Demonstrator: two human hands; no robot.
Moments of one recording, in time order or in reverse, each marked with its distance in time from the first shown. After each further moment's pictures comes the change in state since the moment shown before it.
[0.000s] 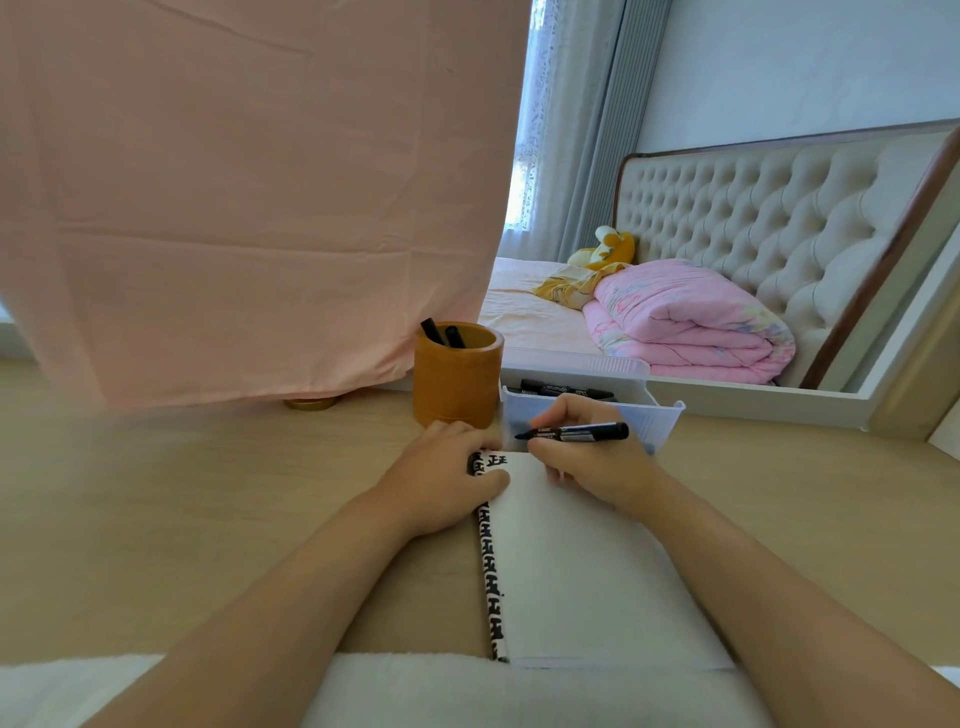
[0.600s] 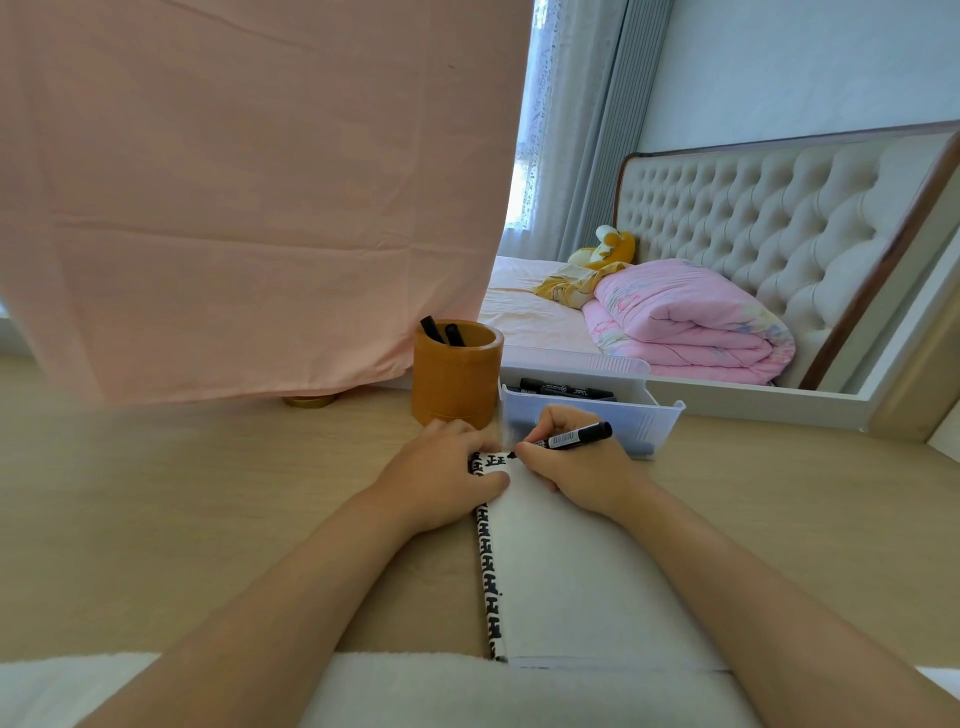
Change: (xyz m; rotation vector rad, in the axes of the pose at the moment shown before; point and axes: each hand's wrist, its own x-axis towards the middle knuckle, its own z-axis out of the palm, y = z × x) left_hand -0.001 0.004 -0.002 0.027 -0.018 -0.024; right_hand 0.006 0.010 0.012 -0.146 0.024 0.007
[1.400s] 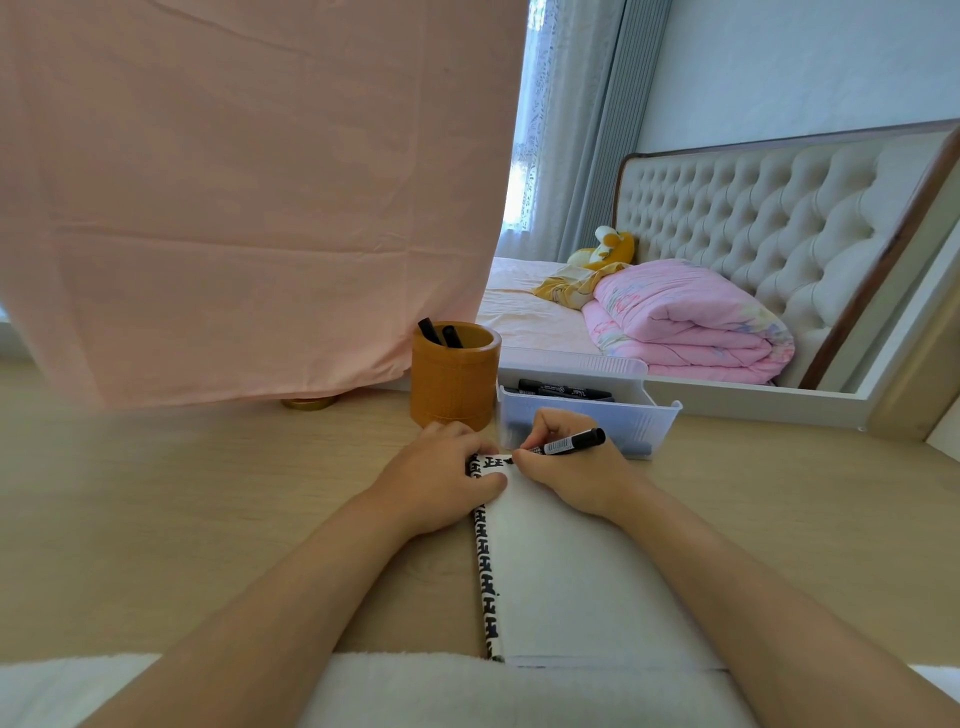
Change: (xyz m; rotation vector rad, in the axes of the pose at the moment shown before) left_hand 0.000 -0.001 0.001 -0.002 -0.003 0.000; right_hand 0.000 0.000 -0.001 -0.064 -0.021 -0.063
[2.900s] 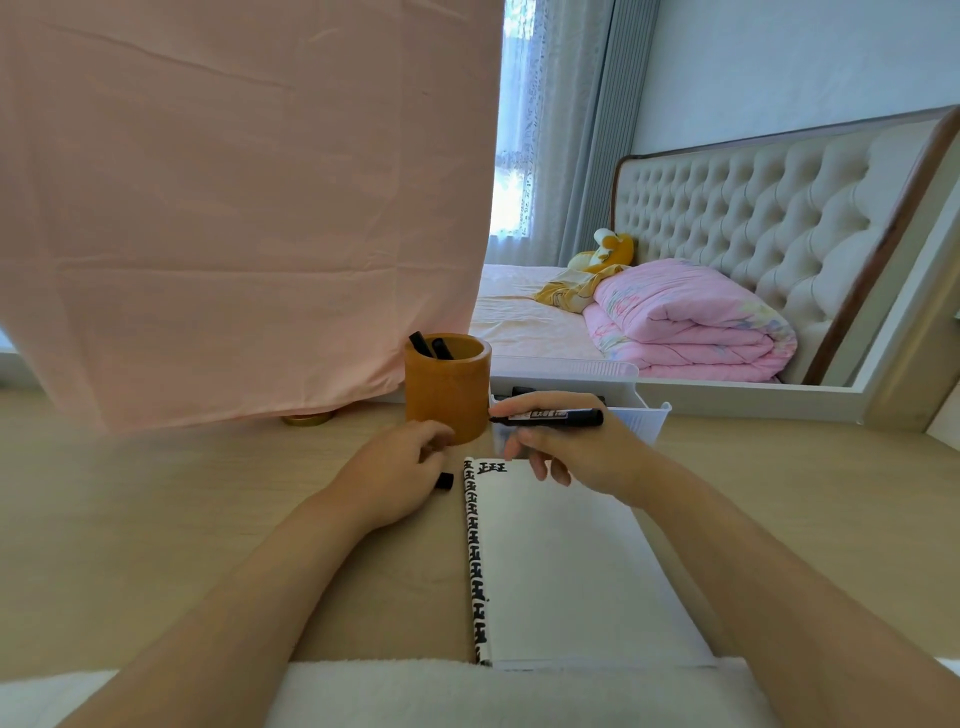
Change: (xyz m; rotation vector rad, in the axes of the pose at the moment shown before) left_hand -0.001 -0.022 -0.022 -0.042 0.064 -0.082; right_hand -0.003 -0.021 -0.031 0.343 -0.204 -0.037
